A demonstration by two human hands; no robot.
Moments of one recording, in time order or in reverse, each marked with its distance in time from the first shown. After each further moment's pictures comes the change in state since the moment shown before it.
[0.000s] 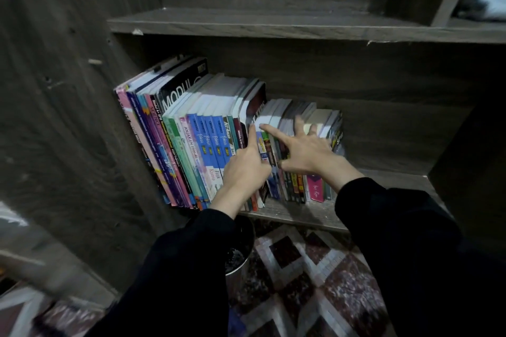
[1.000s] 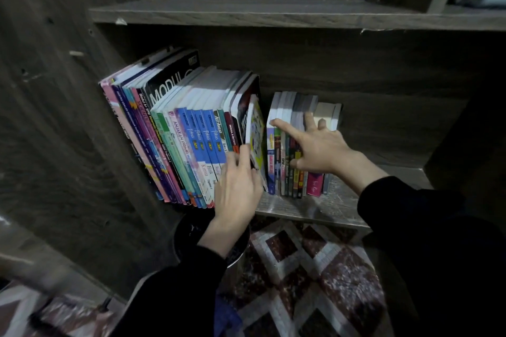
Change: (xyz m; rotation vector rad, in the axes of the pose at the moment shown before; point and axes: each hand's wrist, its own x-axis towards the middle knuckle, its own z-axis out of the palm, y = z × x) left_hand -0.037 -0.016 0.027 0.033 0.325 0.133; right_hand -0.015 0.031 -0.001 -0.116 0.037 -0.053
